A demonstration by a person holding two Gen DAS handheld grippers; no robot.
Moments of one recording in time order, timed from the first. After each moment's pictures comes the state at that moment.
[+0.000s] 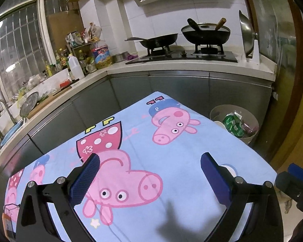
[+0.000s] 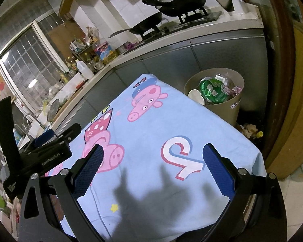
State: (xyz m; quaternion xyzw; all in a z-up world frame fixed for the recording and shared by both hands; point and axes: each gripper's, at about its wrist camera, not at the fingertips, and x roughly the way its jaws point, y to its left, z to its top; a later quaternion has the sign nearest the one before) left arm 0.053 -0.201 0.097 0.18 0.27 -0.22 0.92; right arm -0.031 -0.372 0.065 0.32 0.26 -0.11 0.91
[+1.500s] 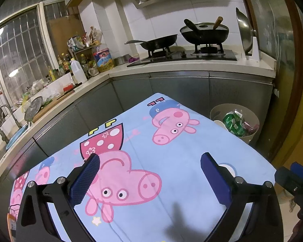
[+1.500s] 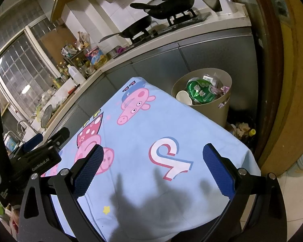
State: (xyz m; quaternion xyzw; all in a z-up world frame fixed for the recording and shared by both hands) left arm 0.040 -0.211 0.099 0.20 0.26 -0.20 0.92; right arm -0.045 -0.379 0.058 0.33 0.25 -0.14 0.90
